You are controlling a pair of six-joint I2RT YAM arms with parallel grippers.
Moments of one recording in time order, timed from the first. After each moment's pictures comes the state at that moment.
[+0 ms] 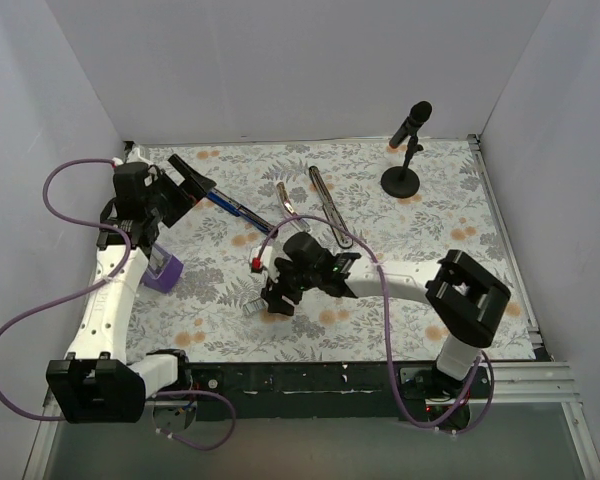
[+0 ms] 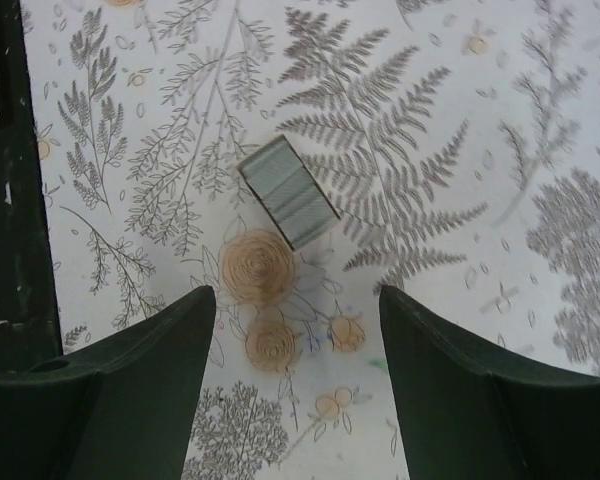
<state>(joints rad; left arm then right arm) 0.00 1.15 1.09 -0.44 0.23 -0.72 1.01 1.67 0.99 -0.01 -0.35 -0.13</state>
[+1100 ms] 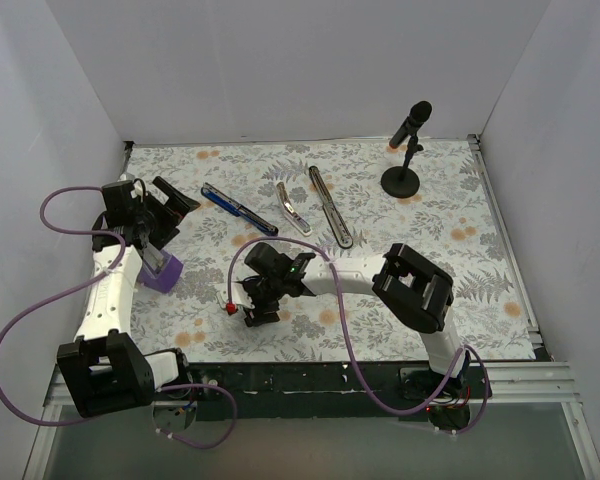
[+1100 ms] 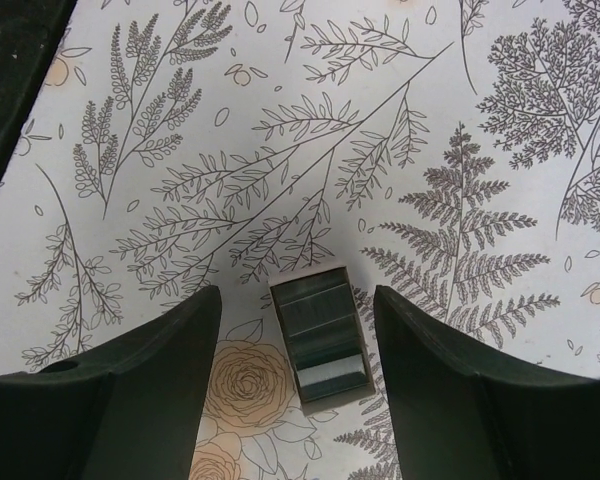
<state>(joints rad) 0.19 1.19 0.97 -0.45 0.33 -0.73 1.13 2.02 1.32 -0.23 -0.55 -0.78</state>
